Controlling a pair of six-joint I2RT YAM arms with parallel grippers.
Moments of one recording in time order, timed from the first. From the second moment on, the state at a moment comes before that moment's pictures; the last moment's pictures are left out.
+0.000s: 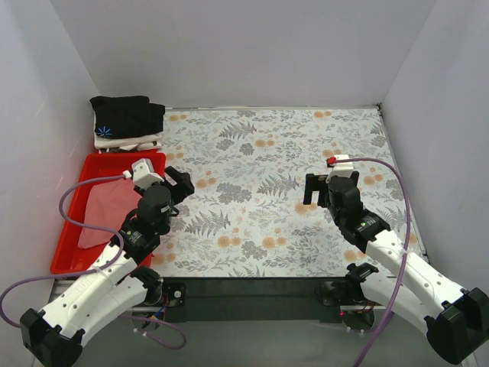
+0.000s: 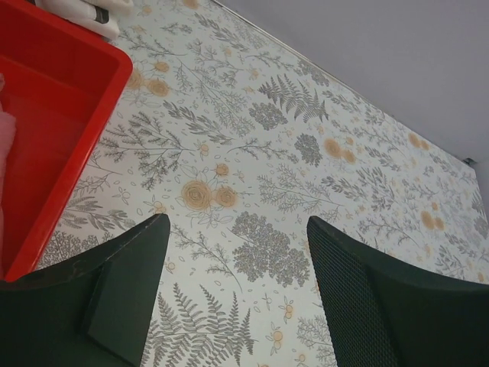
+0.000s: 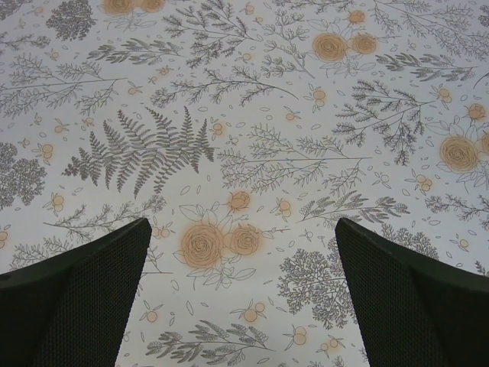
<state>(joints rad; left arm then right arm) -0.61 0.70 0.60 -0.17 -0.64 -0.69 0.56 0.84 0.56 -0.17 0.42 0.22</state>
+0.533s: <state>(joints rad) -0.59 0.92 0.58 -0.11 -0.65 -0.62 0.55 0.84 0.56 -0.17 0.40 0.25</state>
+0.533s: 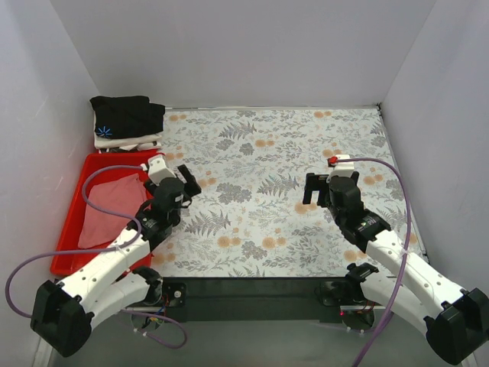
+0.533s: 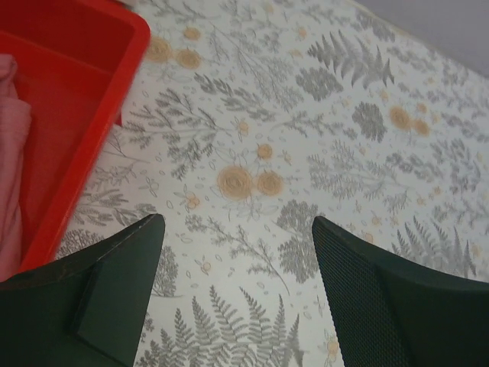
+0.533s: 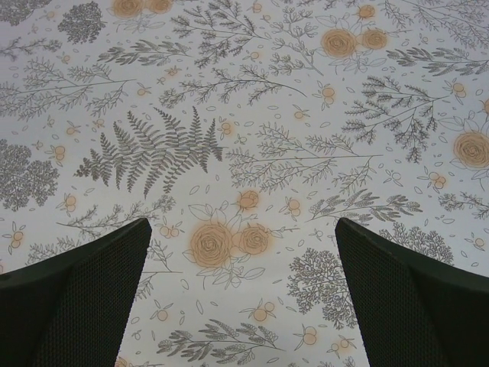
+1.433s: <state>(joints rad) 0.48 1.44 0.58 0.12 -0.40 -0.72 0.54 1.02 0.57 -0.16 0.06 0.27</state>
